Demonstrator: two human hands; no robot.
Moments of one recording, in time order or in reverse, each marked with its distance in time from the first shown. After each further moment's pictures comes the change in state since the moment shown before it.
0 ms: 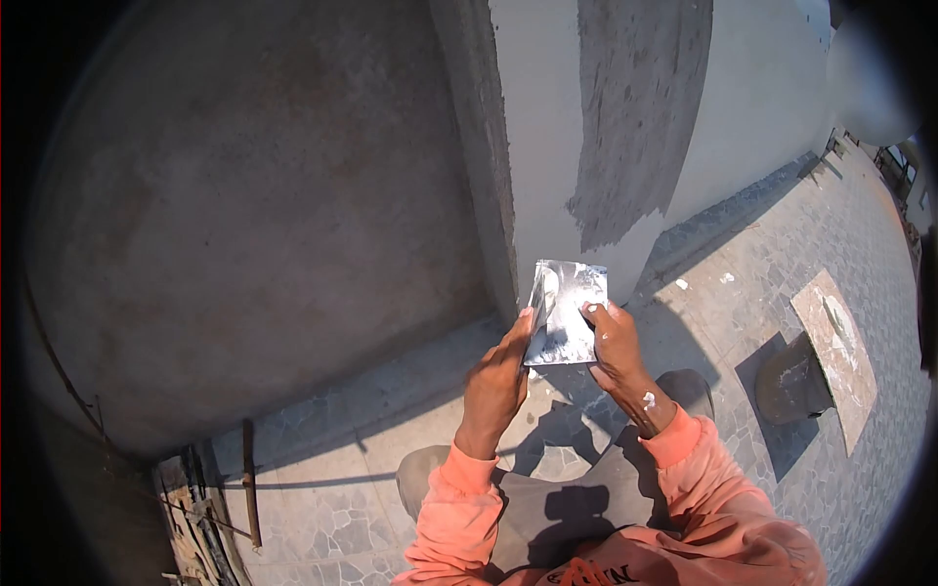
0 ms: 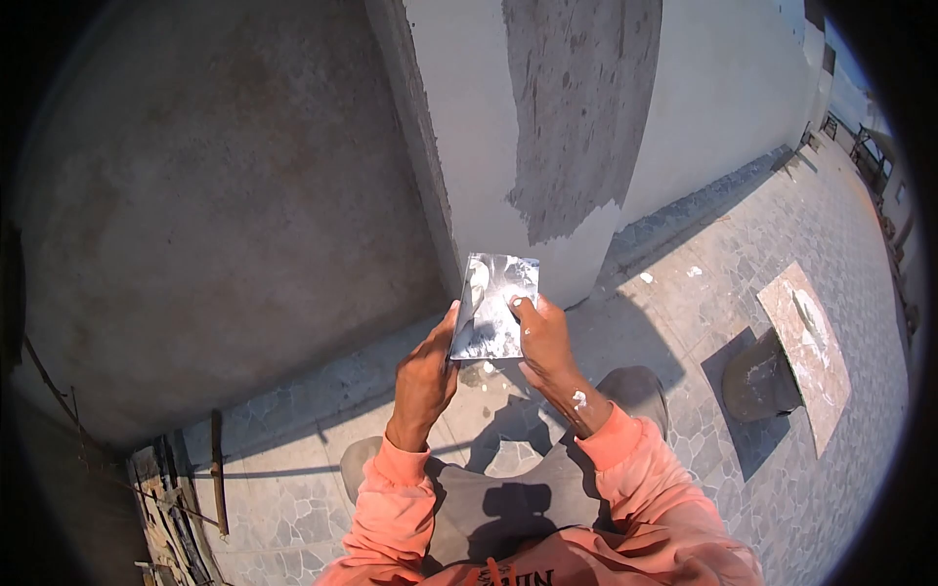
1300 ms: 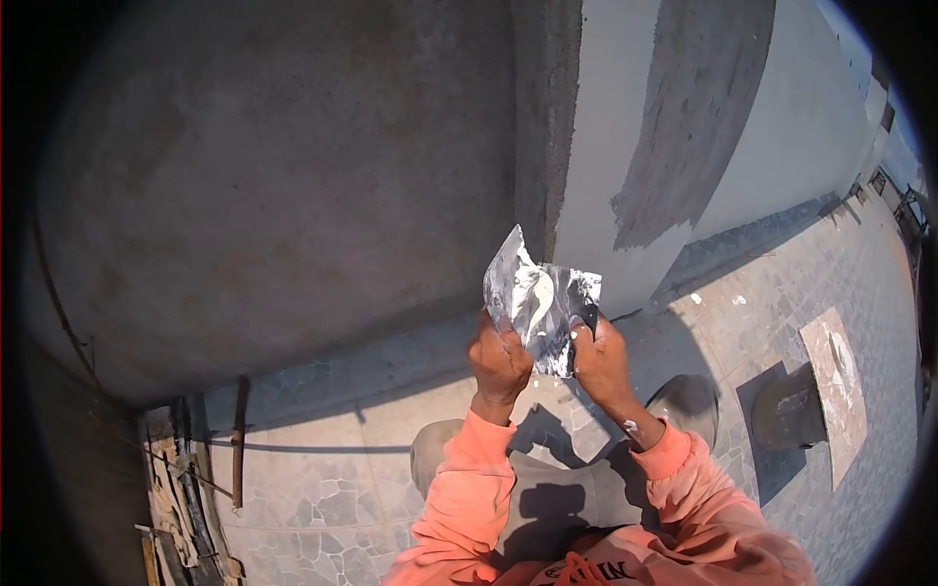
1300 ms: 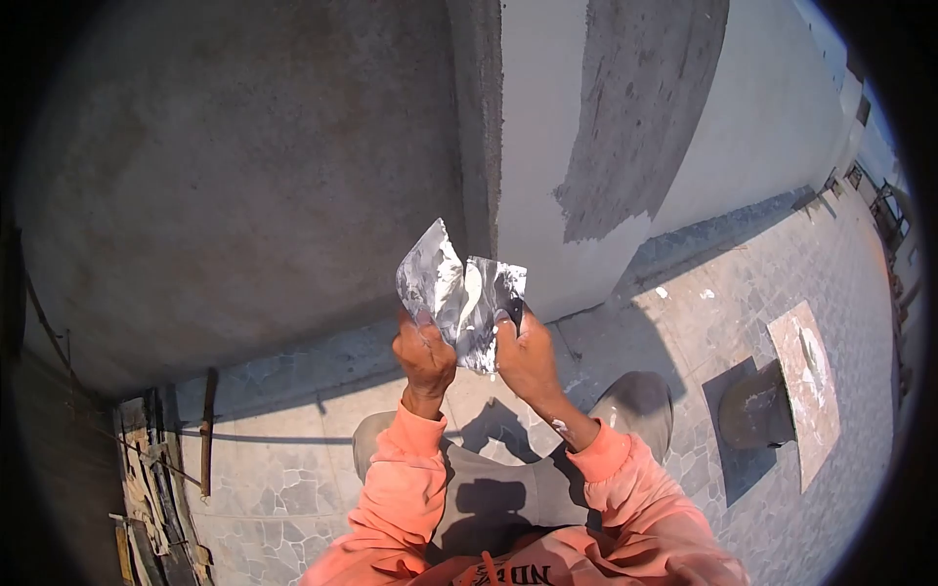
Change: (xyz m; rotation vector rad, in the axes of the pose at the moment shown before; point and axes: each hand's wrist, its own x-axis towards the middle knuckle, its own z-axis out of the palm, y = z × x) left_hand -0.005 -0.016 0.014 -0.156 0.568 -0.120; right_hand -0.029 0.022 0.023 -0.963 -0.049 -0.308
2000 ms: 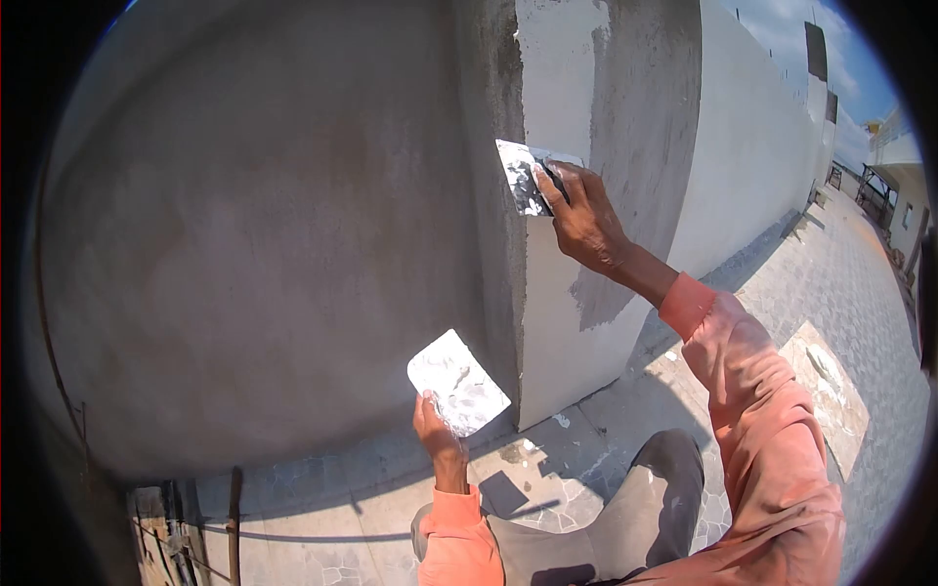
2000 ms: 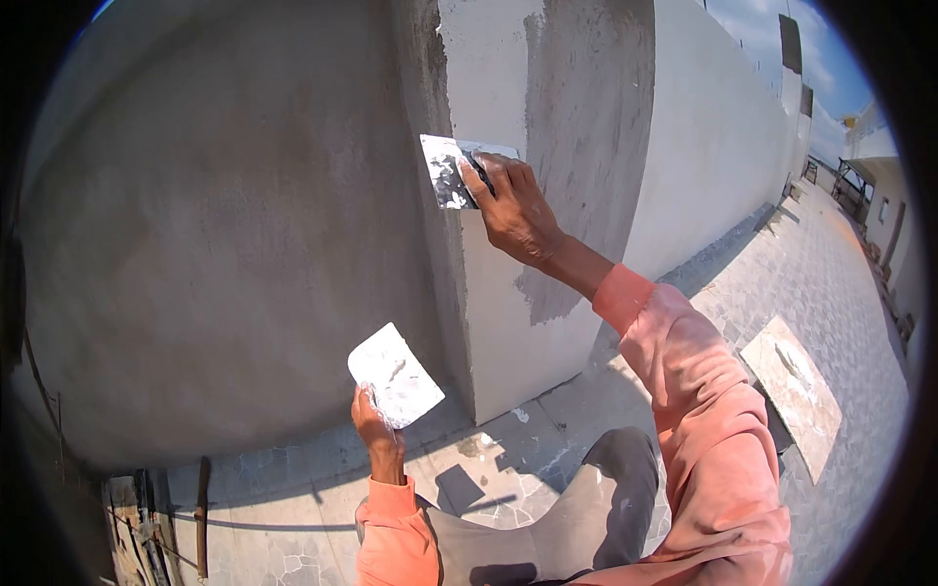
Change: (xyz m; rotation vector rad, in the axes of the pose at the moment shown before) left_hand 0.036 -0.019 -0.010 -1.012 0.195 -0.734; right_hand 0.218 -0.116 -0.099 -1.046 0.401 -1.334
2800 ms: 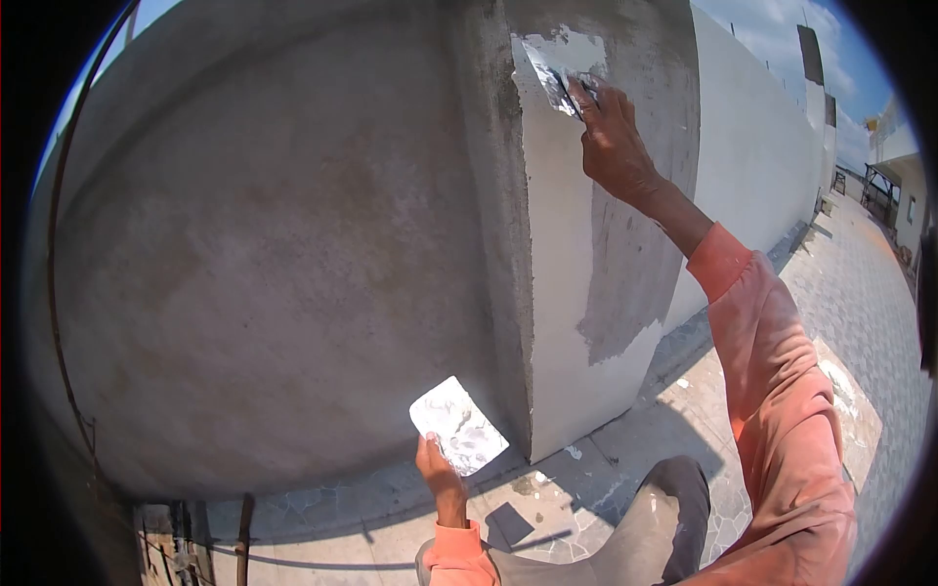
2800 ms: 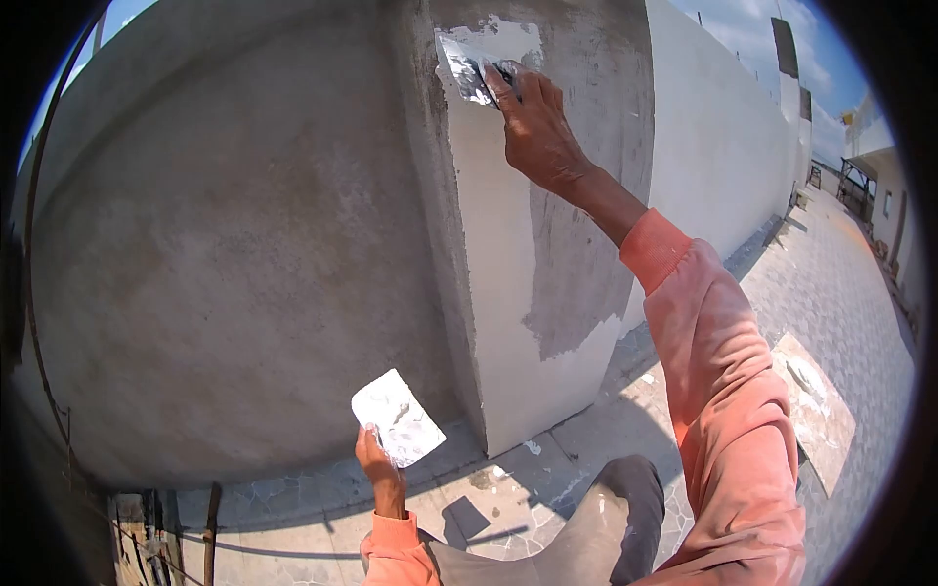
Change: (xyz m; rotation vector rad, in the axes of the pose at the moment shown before) left_hand 0.008 -0.008 -0.009 0.135 -0.027 0.103; right_hand 0.093 0.106 -0.024 -0.097 0.183 0.101
